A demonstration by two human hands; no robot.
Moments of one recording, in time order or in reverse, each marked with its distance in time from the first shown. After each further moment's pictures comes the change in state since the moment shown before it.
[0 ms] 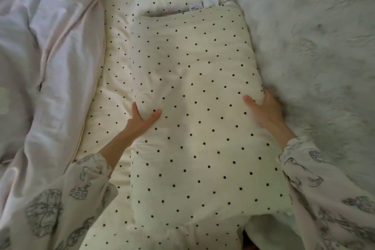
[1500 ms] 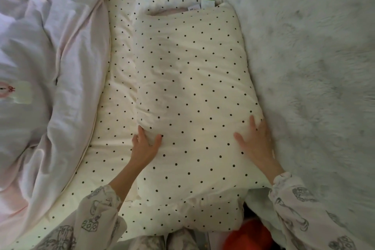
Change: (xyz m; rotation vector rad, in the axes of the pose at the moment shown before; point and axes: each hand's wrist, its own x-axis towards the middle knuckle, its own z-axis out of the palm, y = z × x) left_hand -0.099 -0.068 0.026 0.254 0.159 -0.038; right_hand -0.139 0.059 0.020 -0.453 -0.090 0.011
